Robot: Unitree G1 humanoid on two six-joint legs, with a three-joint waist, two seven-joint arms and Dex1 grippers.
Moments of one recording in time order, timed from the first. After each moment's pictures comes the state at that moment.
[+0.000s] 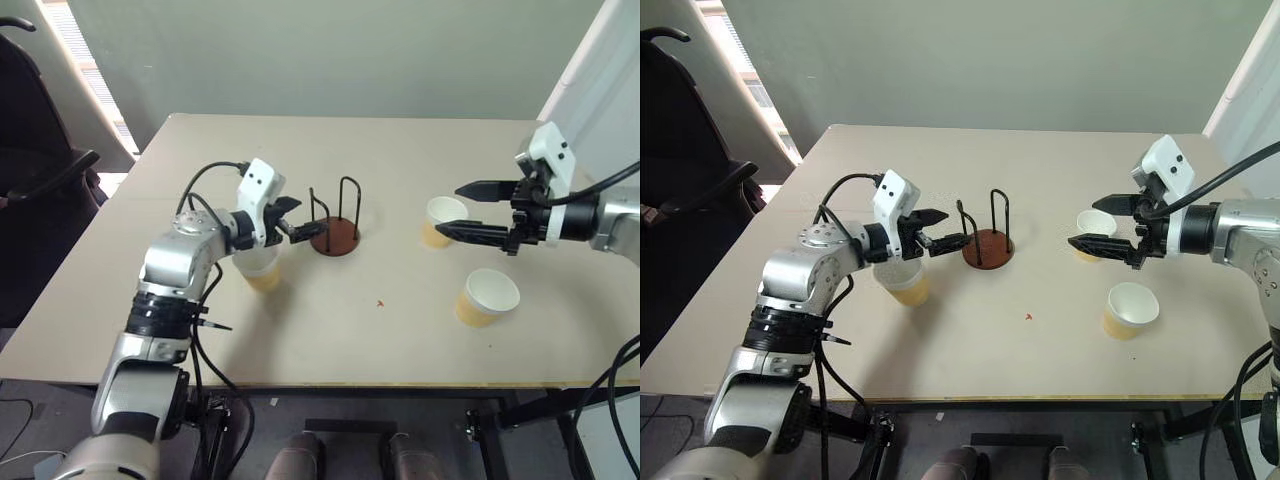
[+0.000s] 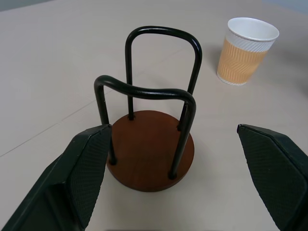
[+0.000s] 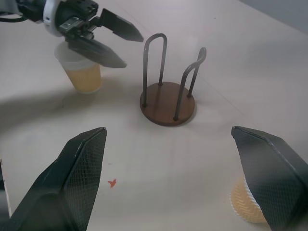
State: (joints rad) left arm -0.83 0.52 -0.05 0.22 -0.34 0.68 -0.78; right arm -0.72 -0.96 -0.10 -0.29 0.62 0.99 0.96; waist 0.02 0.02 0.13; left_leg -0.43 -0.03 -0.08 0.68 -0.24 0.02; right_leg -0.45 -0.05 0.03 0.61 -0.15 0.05
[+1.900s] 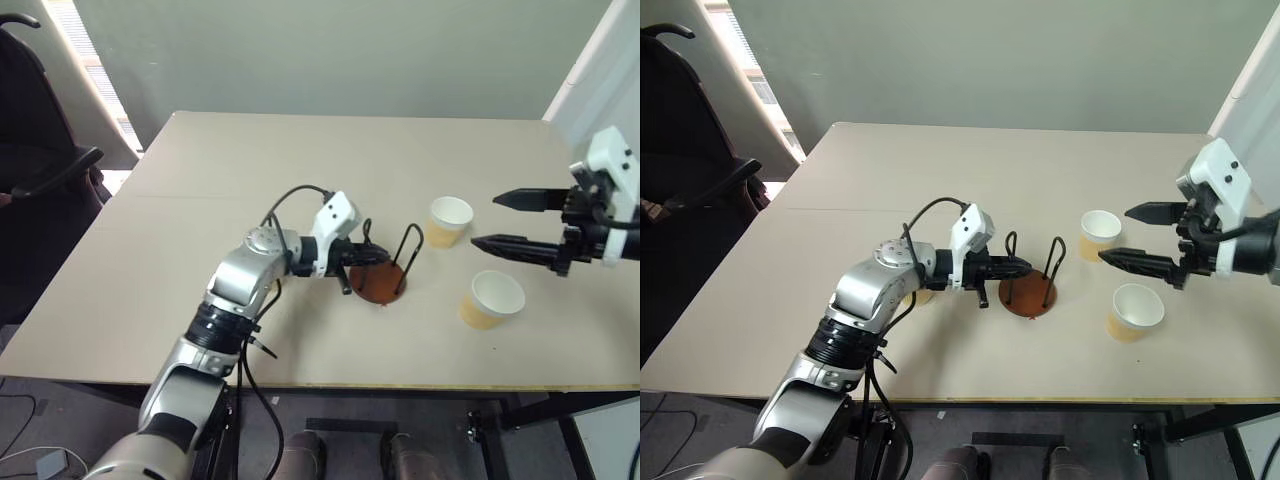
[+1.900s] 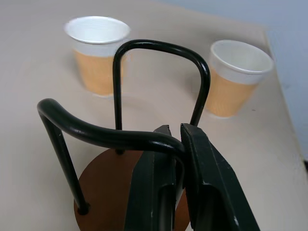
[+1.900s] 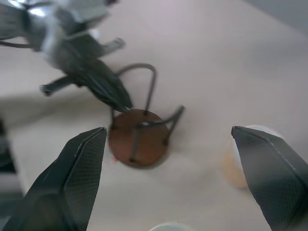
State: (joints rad) left arm -0.79 0.32 -0.23 0.10 -0.31 0.65 -0.97; right arm -0.51 -1.17 -0.34 -0.45 0.81 1.07 0.96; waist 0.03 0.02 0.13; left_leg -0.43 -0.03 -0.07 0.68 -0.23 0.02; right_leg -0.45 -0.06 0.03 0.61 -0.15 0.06
